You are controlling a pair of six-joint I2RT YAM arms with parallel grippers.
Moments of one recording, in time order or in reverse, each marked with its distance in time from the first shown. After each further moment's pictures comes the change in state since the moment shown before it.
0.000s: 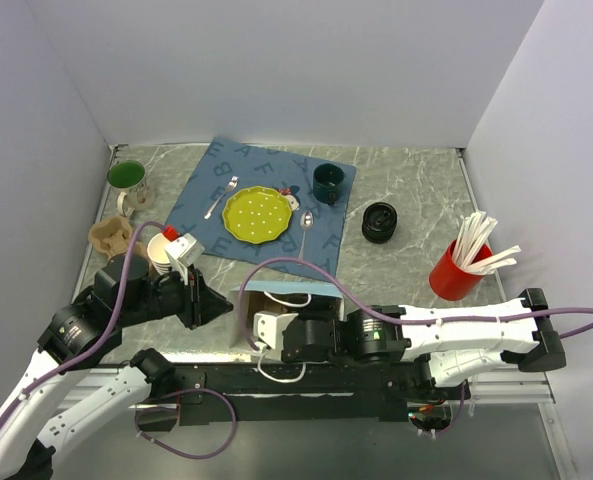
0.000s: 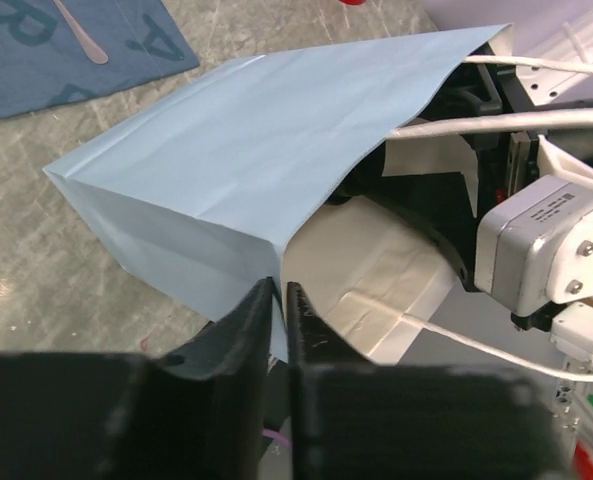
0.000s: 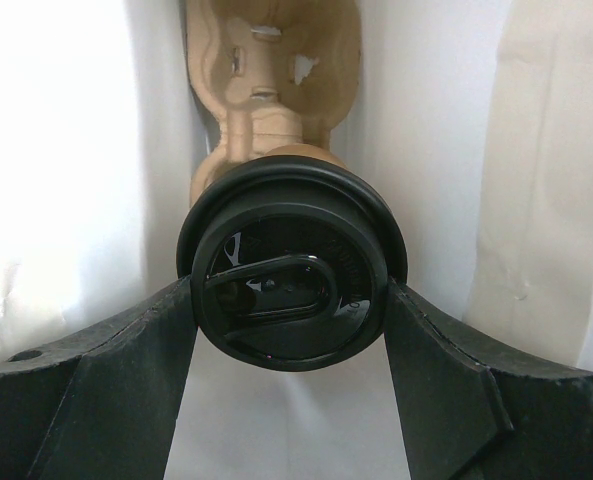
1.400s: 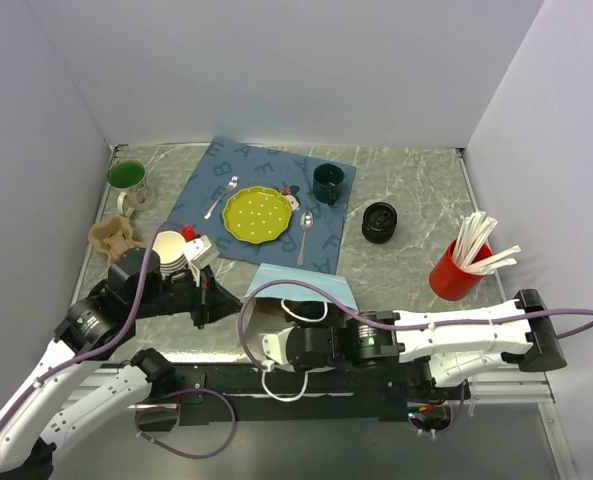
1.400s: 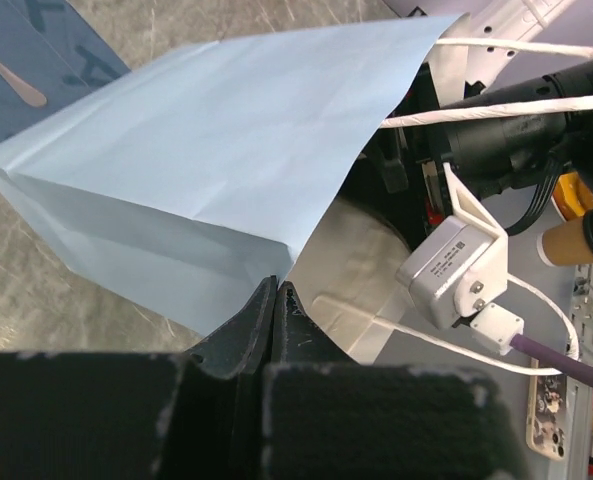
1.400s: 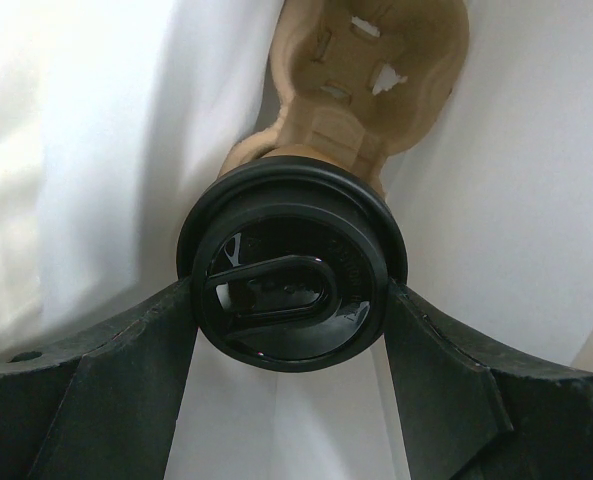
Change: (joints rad) left arm 0.000 0.037 -0.055 0.136 0.149 0.090; right arm 0.006 -0.007 -0.097 0.006 -0.022 -0.169
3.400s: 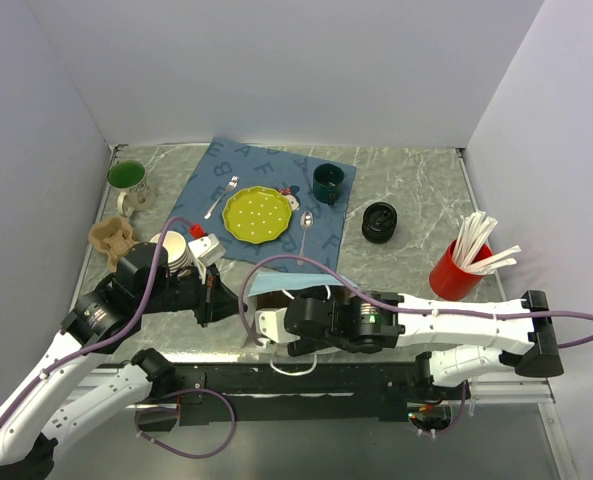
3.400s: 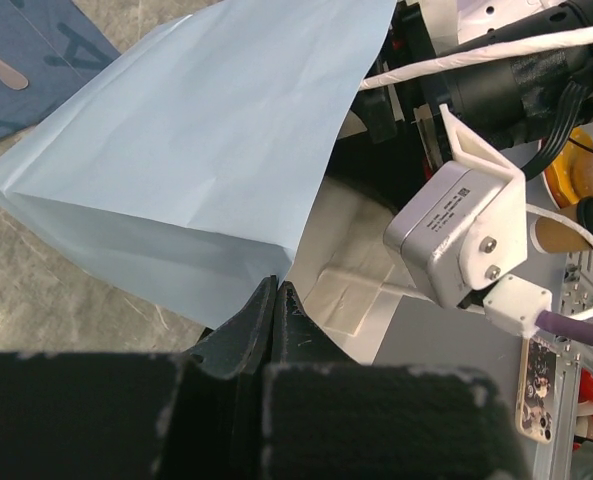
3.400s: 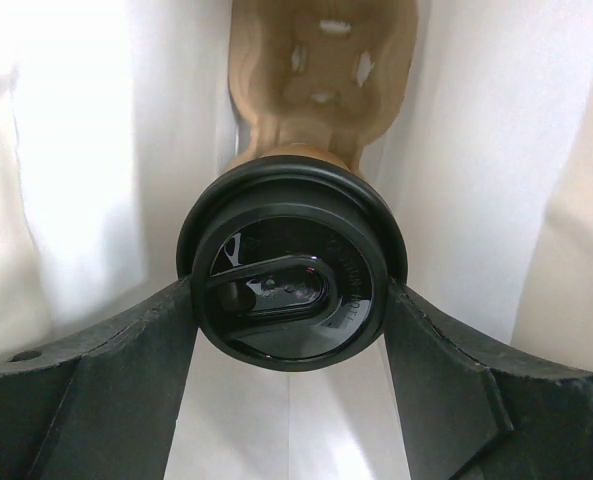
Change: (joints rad) left arm 0.000 0.051 0.002 -0.012 0.032 0.002; right arm -0.137 0.010 0.080 -0.016 -0.135 -0.040
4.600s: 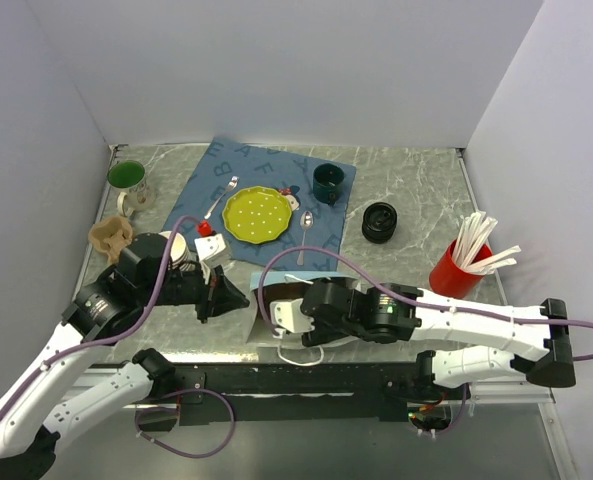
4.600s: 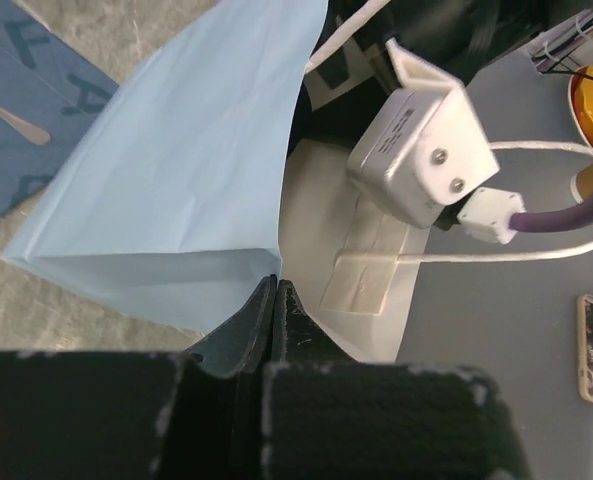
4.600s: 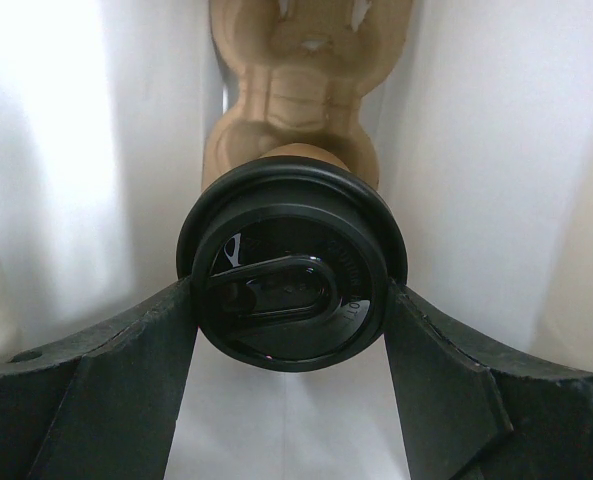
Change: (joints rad) left arm 0.000 0.061 0.071 -0.024 0.052 0.193; right arm -0.109 -0.101 -0.080 0.032 -0.077 -0.108
